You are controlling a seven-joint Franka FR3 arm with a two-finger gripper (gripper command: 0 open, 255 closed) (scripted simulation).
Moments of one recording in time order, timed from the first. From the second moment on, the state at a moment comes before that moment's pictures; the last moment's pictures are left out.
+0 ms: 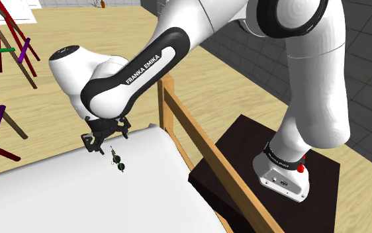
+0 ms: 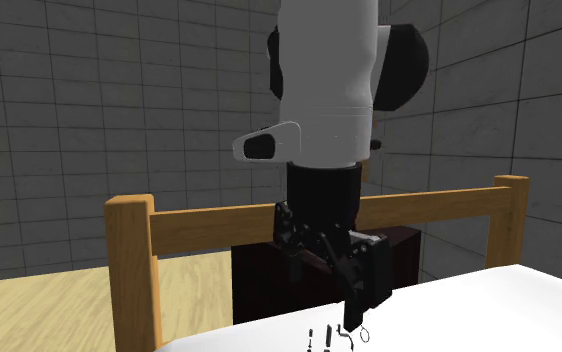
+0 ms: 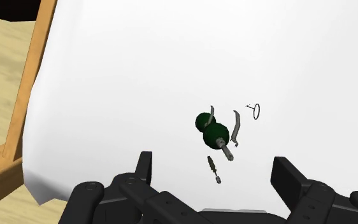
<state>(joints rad) 0.32 0.53 0.41 -1.74 -0.25 2.12 0.92</state>
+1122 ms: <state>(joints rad) 0.35 0.64 0.39 -1.71 -0.29 2.19 0.95</state>
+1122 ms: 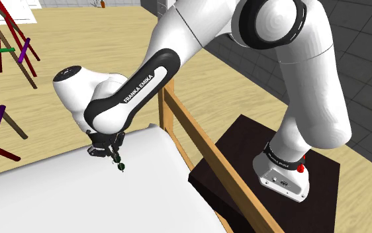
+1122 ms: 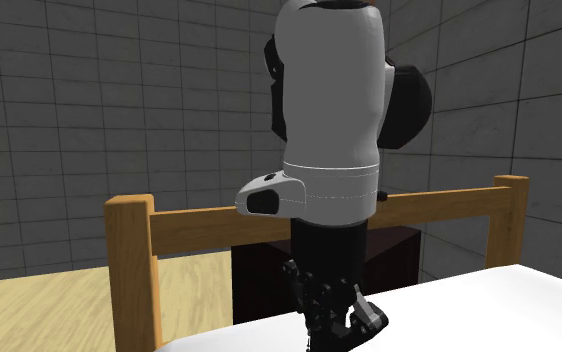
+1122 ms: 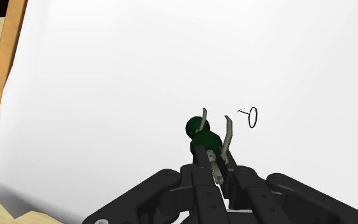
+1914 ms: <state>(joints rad) 0.34 0.58 0.41 -1.69 -0.26 2.11 0.93</state>
